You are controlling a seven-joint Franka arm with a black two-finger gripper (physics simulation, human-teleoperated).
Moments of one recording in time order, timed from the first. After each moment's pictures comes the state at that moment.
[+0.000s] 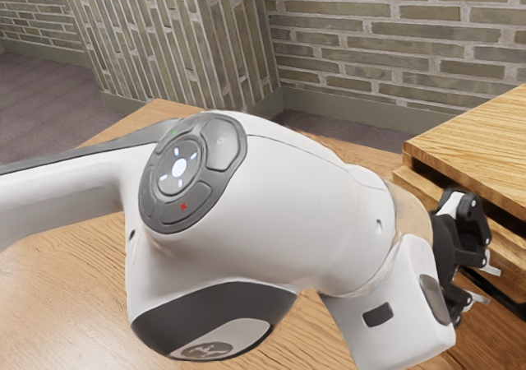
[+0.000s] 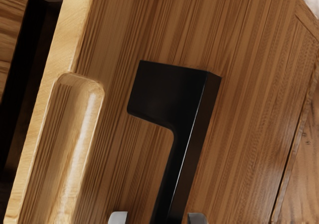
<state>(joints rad) -0.51 -0.18 -0.17 -1.93 0.30 2.46 0.84</state>
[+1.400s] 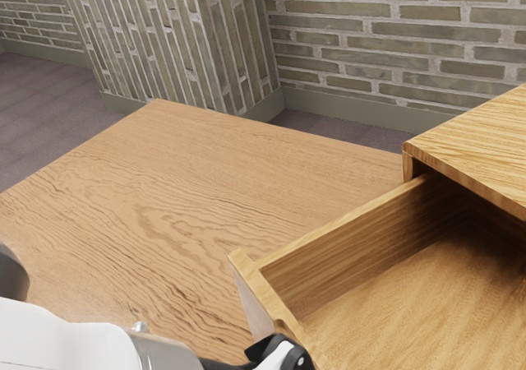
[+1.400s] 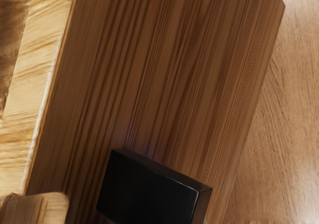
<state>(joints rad) -0.51 -0.67 -0.33 -2.27 0.11 2.17 0.82</state>
